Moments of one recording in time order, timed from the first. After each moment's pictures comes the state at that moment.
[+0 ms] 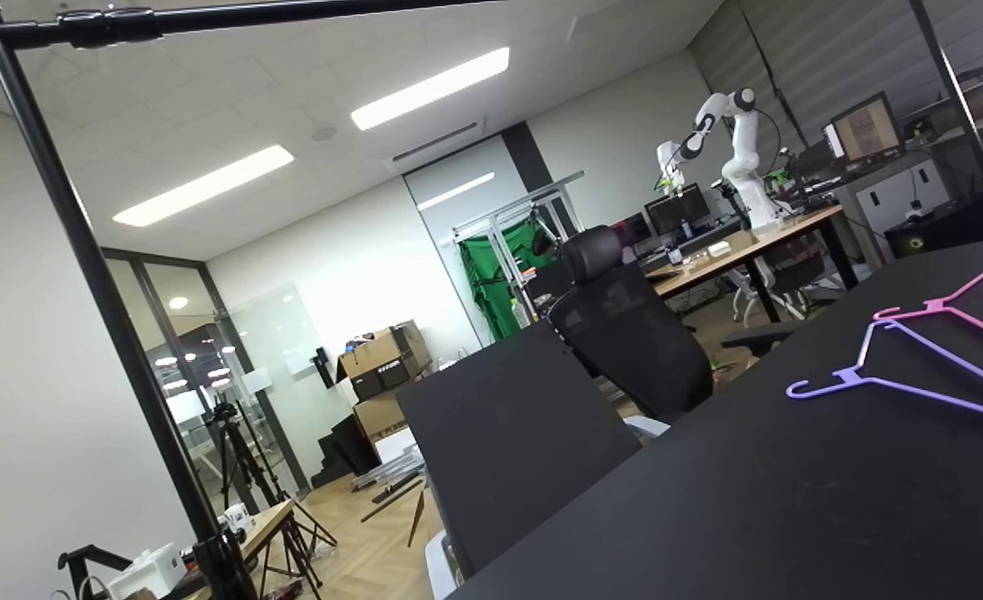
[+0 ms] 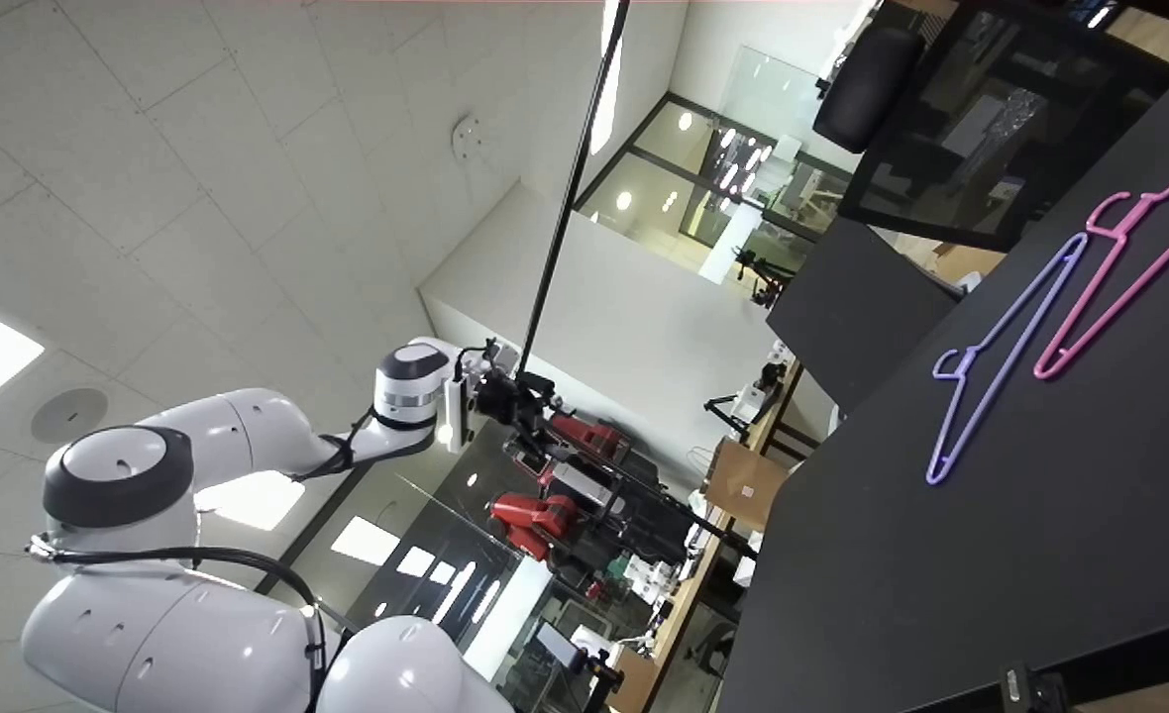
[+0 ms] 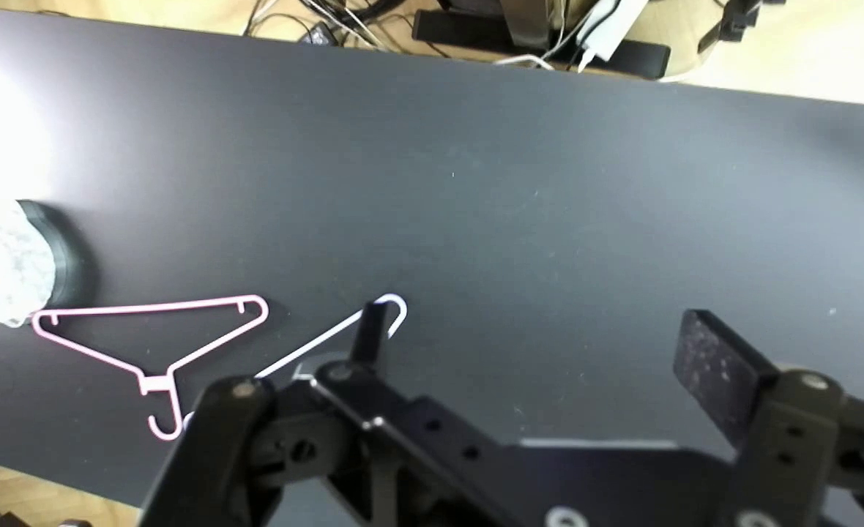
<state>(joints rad) 0.08 -0.26 0.23 -2.07 -0.14 1.65 0.16</state>
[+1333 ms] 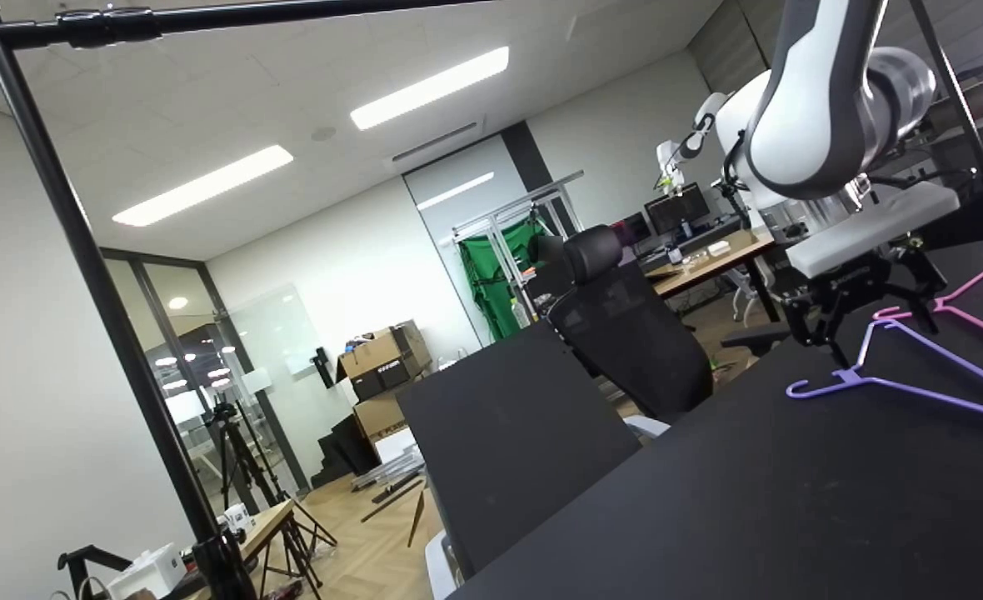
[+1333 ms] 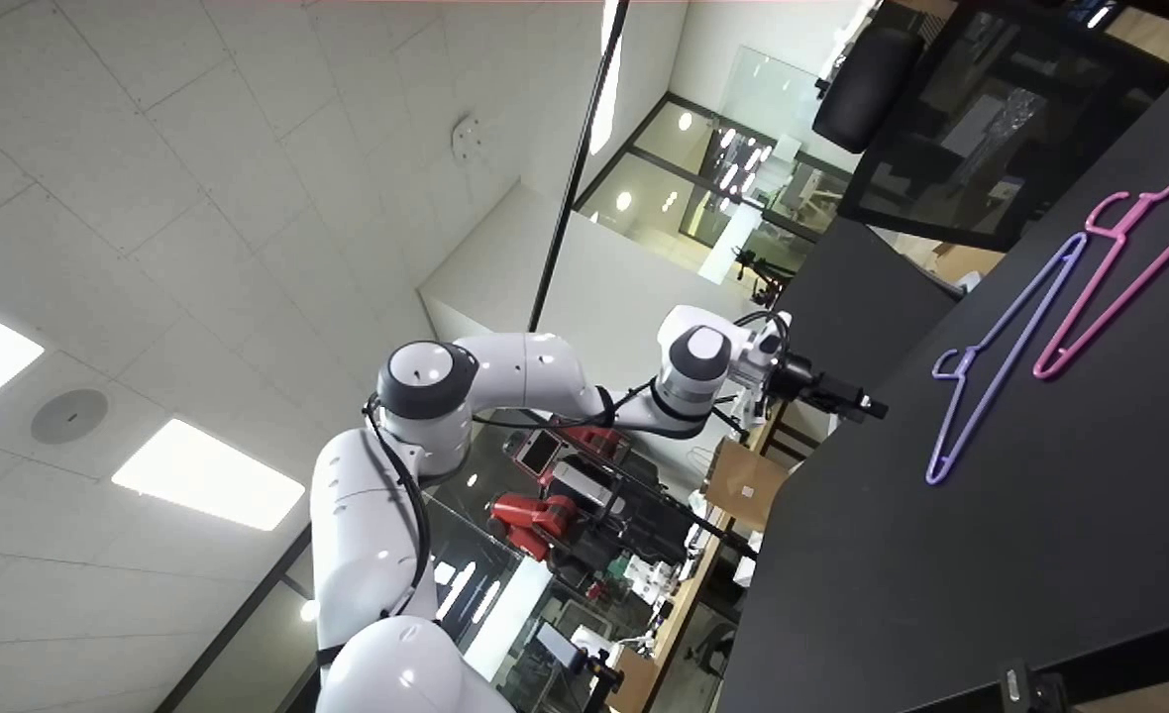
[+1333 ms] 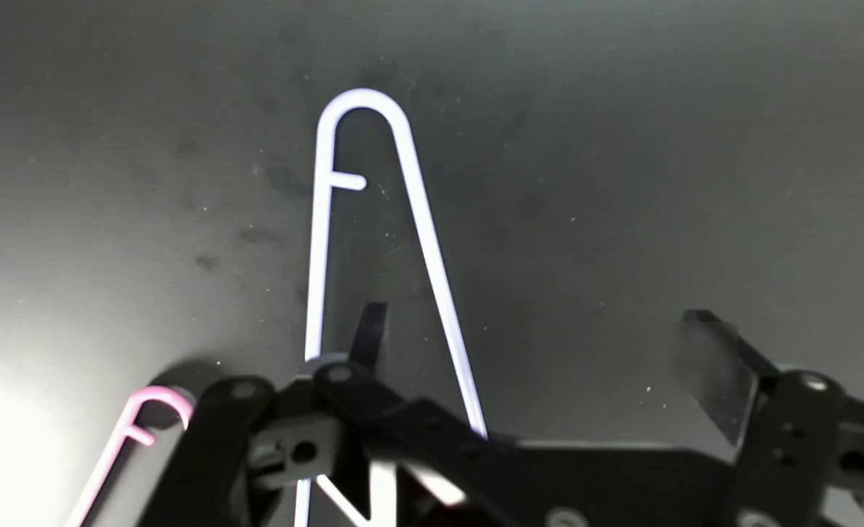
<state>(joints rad) 0.08 0.71 -0.13 -1.80 -0.02 2.52 0.68</state>
